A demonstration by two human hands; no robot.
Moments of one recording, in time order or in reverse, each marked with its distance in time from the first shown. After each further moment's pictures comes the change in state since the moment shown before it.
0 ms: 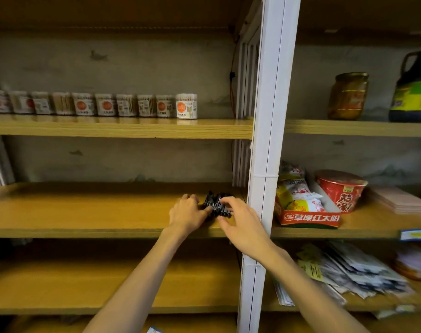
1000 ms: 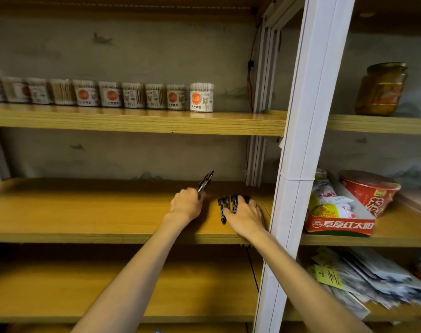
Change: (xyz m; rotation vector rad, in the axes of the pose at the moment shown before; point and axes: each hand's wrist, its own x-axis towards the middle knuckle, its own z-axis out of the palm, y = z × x) left_hand 0.059 -0.046 0.000 -0.053 -0.101 -0.083; right_hand 0.091 0.030 0.070 -0.193 -0.076 0.414
